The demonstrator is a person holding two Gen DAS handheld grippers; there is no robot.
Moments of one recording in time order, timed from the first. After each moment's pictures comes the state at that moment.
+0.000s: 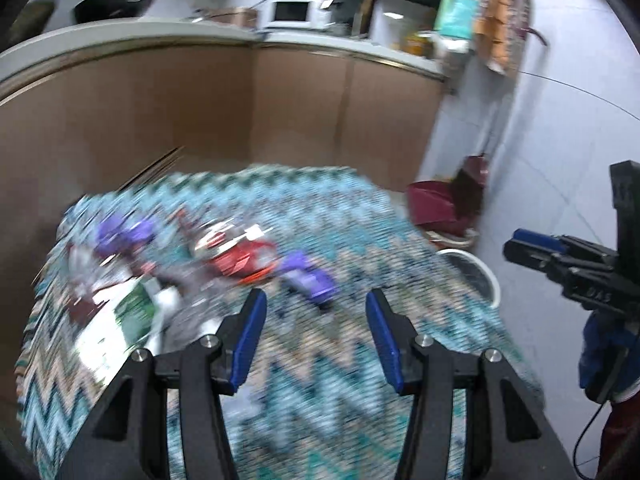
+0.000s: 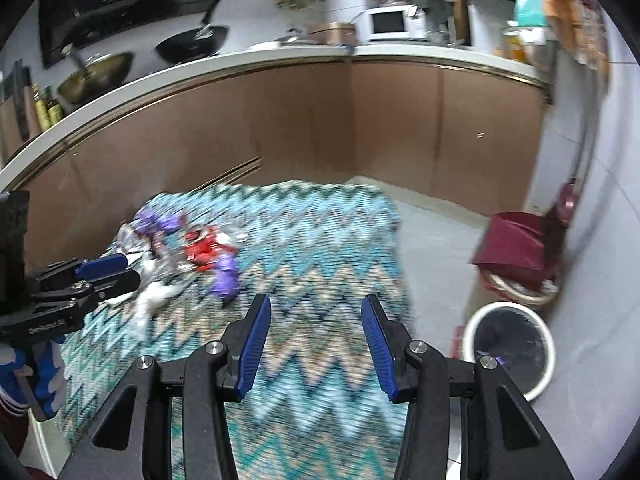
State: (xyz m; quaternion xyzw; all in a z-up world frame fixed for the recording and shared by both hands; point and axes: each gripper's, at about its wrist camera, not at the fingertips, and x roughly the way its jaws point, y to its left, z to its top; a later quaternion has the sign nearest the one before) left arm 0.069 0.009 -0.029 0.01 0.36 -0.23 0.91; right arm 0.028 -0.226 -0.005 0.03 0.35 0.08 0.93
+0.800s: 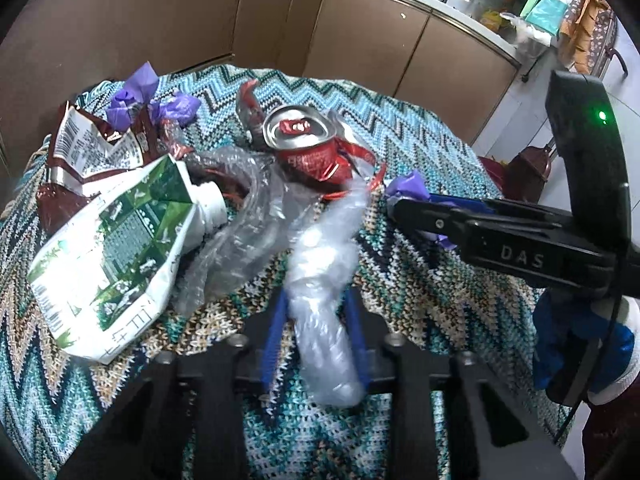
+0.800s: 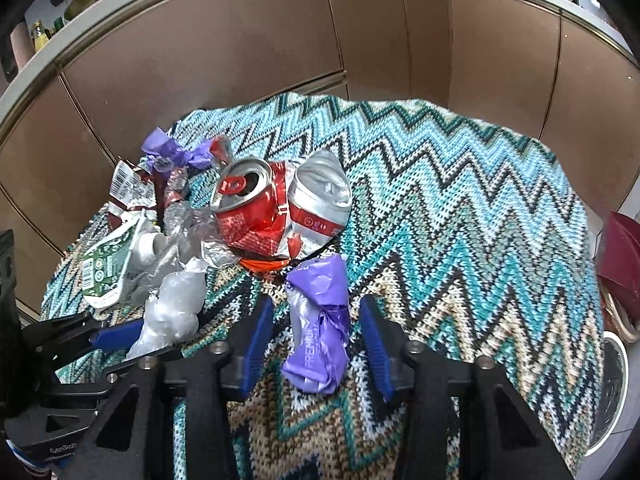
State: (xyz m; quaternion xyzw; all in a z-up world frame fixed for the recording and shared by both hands) left arm 0.127 0.043 -0.125 -0.05 0.46 -0.17 0.87; right arm 0.181 -0.116 -0.111 0.01 0.47 0.19 0.86
